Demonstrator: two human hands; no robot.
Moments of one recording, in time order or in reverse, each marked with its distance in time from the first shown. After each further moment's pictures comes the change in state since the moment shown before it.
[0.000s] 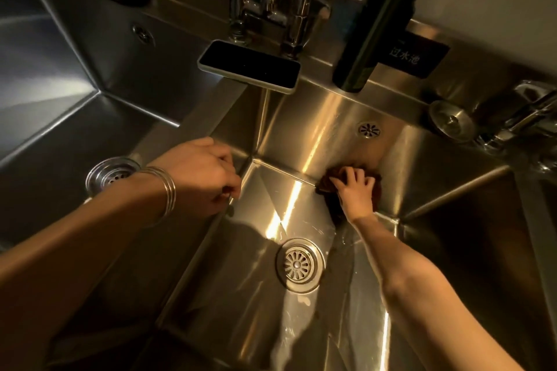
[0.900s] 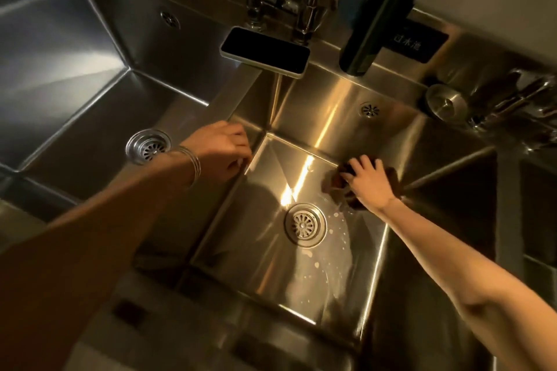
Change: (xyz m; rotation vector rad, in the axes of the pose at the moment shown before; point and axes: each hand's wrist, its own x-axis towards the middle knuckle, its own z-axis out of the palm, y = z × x) left_hand -0.023 0.019 -0.029 -0.157 0.084 -0.040; right_hand -0.064 0.013 -0.073 -0.217 -0.074 -0.320
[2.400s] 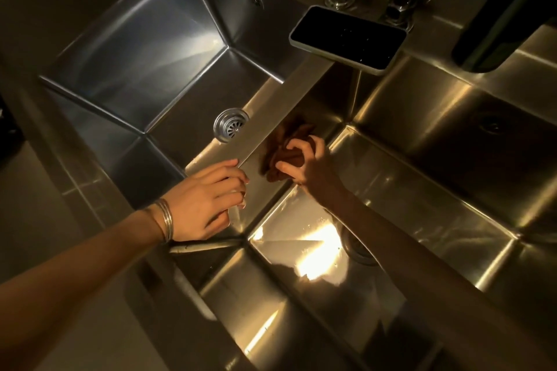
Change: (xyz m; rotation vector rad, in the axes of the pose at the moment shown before) left_hand -0.092 0.022 0.009 0.002 -0.072 -0.187; right_hand 0.111 -0.171 -0.069 1.240 0.253 -0.316
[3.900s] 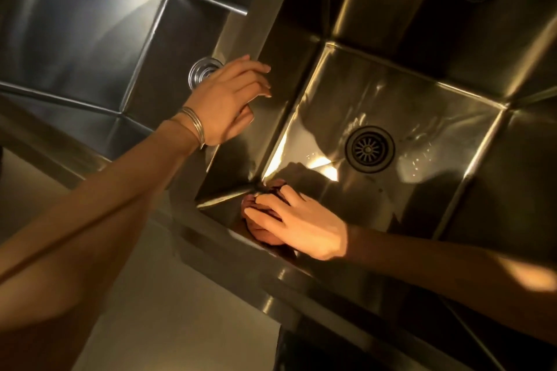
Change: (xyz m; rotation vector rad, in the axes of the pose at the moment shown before) left_hand 0.065 -0.029 -0.018 -0.016 -0.062 0.115; right_hand -0.167 -0.128 0.005 -0.264 -0.287 -0.399
